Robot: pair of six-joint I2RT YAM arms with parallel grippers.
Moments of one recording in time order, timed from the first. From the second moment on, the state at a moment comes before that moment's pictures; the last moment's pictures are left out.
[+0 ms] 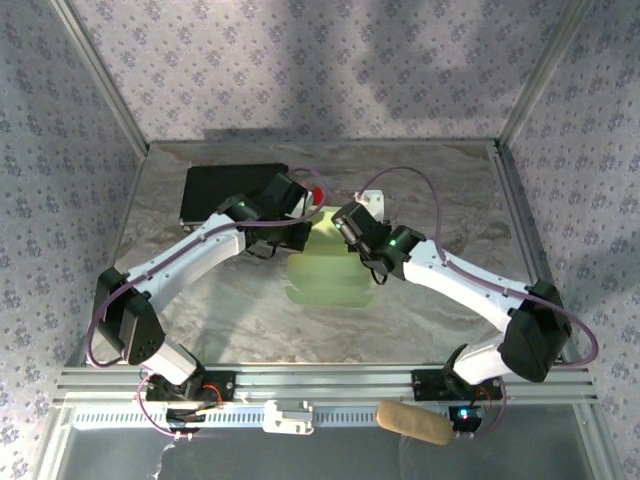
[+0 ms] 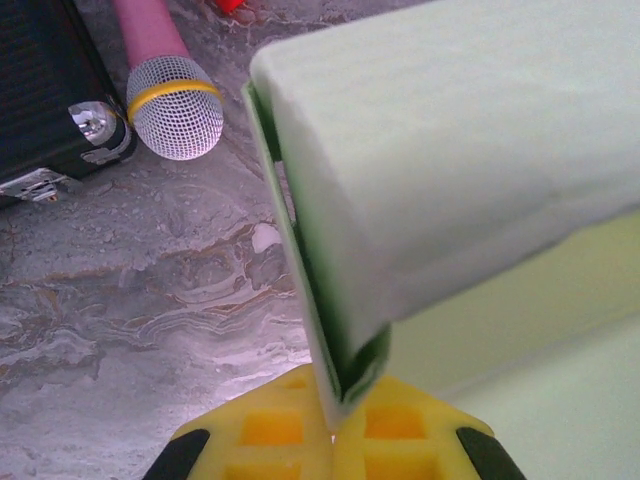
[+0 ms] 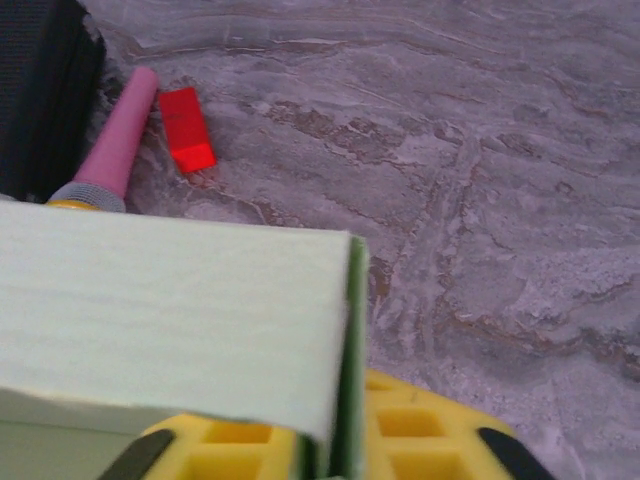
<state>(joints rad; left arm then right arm) -0.74 1.54 1.37 -0.85 -0.01 -0.37 0.84 1.42 1.15 -0.62 0.60 0.60</state>
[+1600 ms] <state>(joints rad) -0.76 1.42 1.04 -0.35 -0.18 -0.27 0.83 1.50 1.24 -0.74 0.52 0.67</state>
